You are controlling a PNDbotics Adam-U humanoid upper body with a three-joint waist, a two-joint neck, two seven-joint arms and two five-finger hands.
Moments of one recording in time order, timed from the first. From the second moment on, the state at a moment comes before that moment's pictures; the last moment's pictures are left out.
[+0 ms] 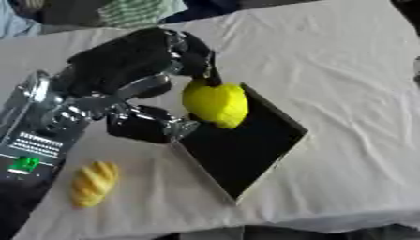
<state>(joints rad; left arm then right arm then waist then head) -0.79 0.16 -0.56 -1.80 -0.77 -0.11 -0.50 -0.39 -0.71 -0.05 -1.99 -0.13 -0.15 -0.23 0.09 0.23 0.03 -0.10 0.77</state>
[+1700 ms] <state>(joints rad) -0.68 0.23 -0.44 -1.88 -0.84 0.01 -0.46 -0.37 -0.70 -0.06 -1.99 -0.13 -0.16 -0.24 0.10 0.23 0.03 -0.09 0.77</state>
